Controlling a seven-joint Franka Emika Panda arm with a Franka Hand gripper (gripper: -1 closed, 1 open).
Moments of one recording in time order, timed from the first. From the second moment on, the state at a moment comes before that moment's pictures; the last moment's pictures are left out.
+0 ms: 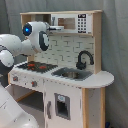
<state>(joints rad) -0.78 -0.55 1.00 -2.06 0.14 3.20 -2.05</state>
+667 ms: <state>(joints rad) -0.63 -0.55 0.88 -2.14 0.14 3.24 -2.06</state>
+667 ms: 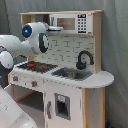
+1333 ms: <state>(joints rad) -0.49 -0.55 0.77 -2.21 0.14 3.29 -2.06</state>
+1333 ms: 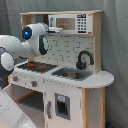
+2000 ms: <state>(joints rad) -0.38 -0.58 0.67 -2.28 0.13 3.34 -2.08</state>
